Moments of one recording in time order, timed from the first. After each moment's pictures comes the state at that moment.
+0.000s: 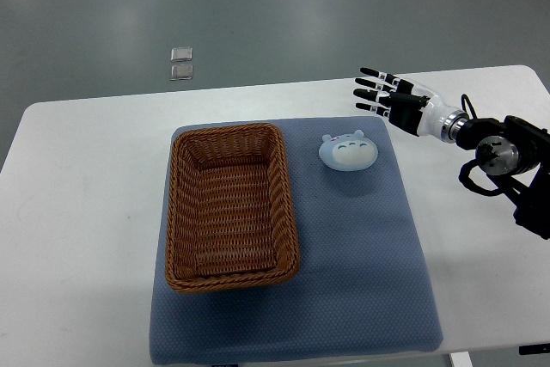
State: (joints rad) left arm 0.04 0.00 -0.12 -0.15 0.06 -0.04 0.05; right arm 0.77 -0.31 0.67 0.68 -0.17 0.33 0.01
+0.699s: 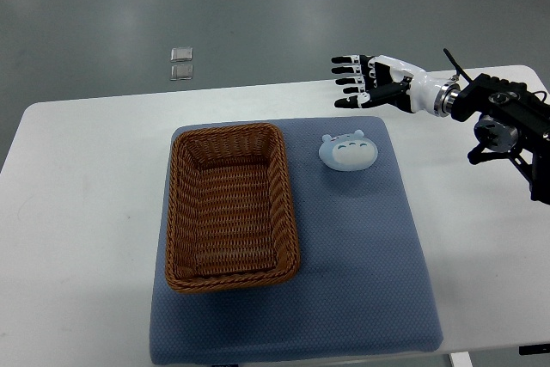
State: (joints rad) left arm 0.04 0.00 -0.12 -0.15 0.06 -0.04 0.05; right arm 0.88 -0.33 0.66 0.73 -0.78 0.43 0.12
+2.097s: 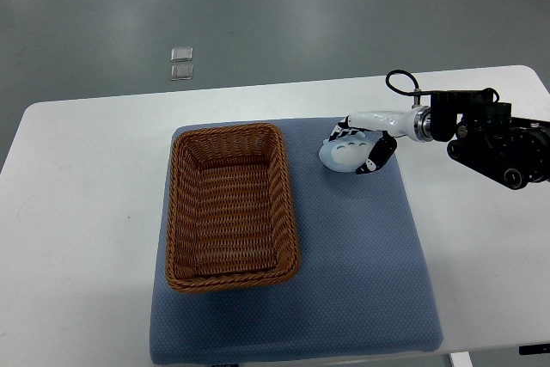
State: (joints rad) left arm 0.04 0.00 -0.12 -0.15 0.06 -0.04 0.05; right arm 1.01 -0.36 0.16 0.77 -1.39 0.23 0.24
